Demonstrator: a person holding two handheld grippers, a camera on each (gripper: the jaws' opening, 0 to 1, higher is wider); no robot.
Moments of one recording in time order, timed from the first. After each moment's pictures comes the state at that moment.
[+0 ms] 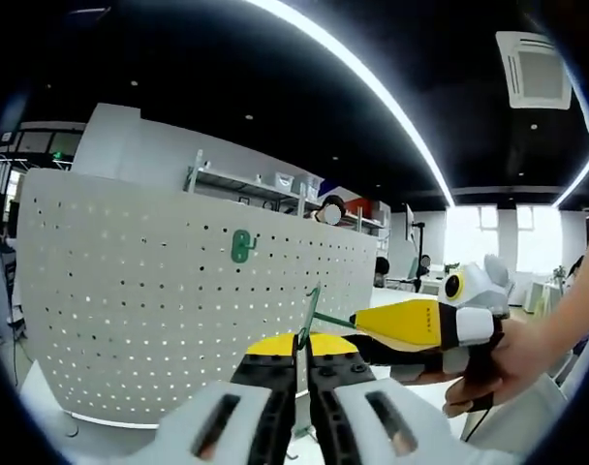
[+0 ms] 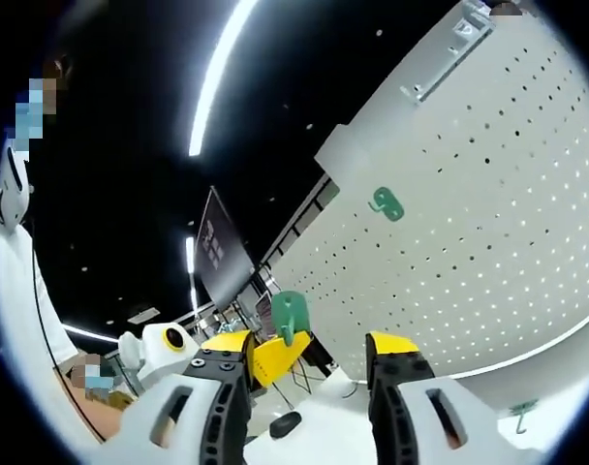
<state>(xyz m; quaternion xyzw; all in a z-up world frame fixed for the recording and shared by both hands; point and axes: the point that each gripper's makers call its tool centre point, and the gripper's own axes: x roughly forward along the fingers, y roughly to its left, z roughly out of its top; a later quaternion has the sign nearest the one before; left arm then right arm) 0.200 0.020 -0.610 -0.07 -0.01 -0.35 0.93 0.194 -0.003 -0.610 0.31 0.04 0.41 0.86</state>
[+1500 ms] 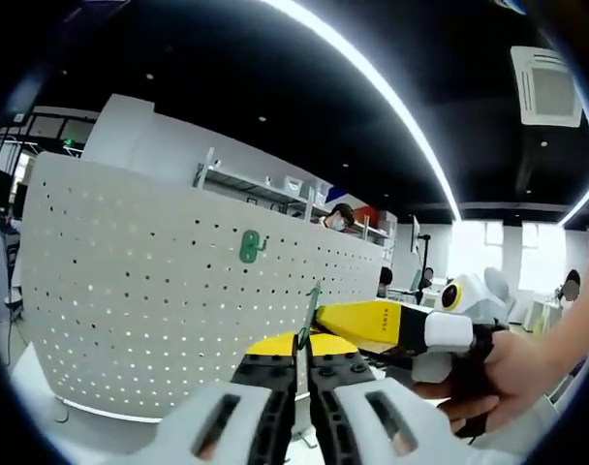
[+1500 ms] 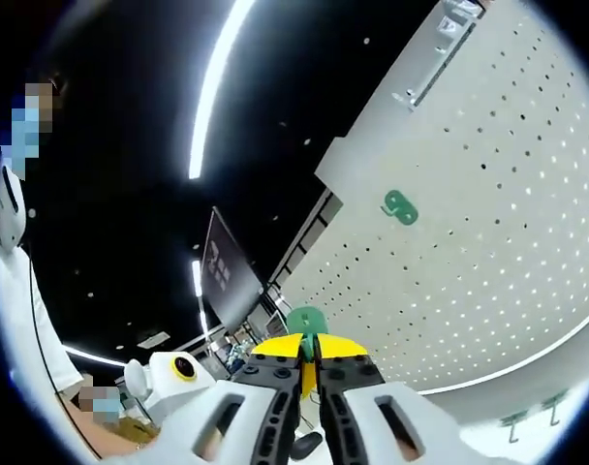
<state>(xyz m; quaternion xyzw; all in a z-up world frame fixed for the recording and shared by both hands) 0.204 0.025 -0.609 -0.11 -0.01 -0.34 0.94 0.201 0.015 -0.593 0.36 0.01 0.40 0.84</state>
